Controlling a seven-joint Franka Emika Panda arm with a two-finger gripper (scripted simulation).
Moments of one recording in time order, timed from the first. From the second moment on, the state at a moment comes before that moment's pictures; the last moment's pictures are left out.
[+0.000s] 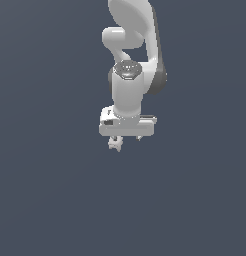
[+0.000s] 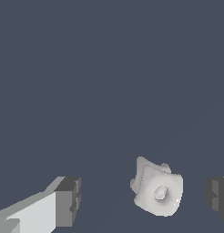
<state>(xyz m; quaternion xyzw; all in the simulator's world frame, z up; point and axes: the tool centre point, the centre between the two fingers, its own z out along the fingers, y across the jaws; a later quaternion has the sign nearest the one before) 0.006 0.014 0.165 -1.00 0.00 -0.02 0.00</state>
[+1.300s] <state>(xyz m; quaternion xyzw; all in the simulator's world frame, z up) -0.011 -0.026 0.143 -1.00 0.08 -0.02 0.00</state>
